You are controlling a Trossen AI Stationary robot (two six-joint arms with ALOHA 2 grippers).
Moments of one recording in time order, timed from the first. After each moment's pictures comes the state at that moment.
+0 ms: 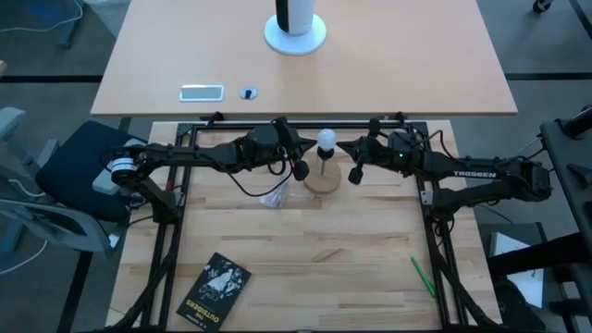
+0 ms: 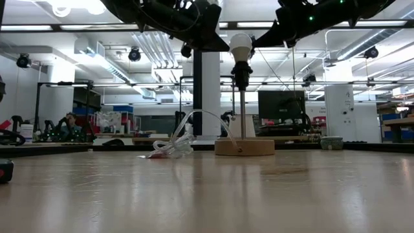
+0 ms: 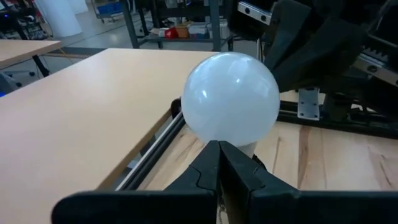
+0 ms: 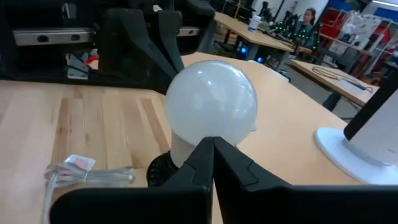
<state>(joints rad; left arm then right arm) 0.22 1.59 1.15 0.24 -0.18 0.04 -0.25 1.04 0.68 0.19 0.18 -0.28</state>
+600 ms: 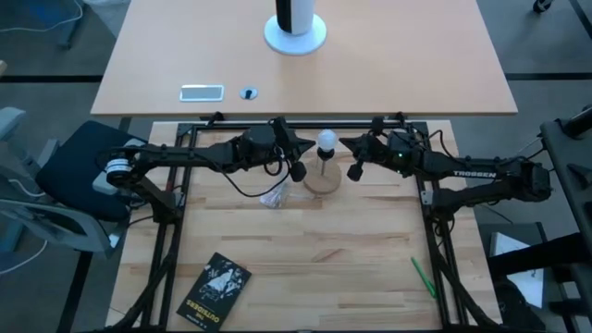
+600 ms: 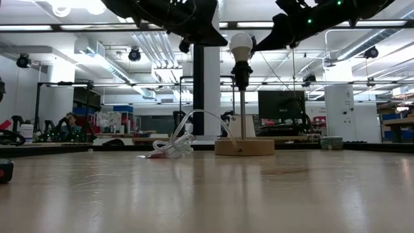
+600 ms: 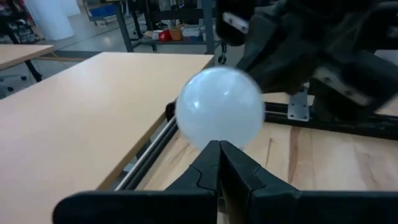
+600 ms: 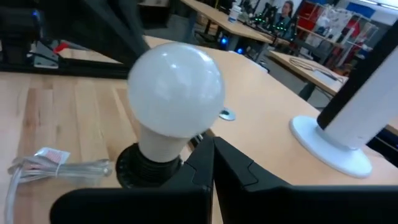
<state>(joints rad) 0.22 1.55 1.15 0.20 -0.17 0.05 -0.26 1.03 0.68 0.18 0.27 -0.30</state>
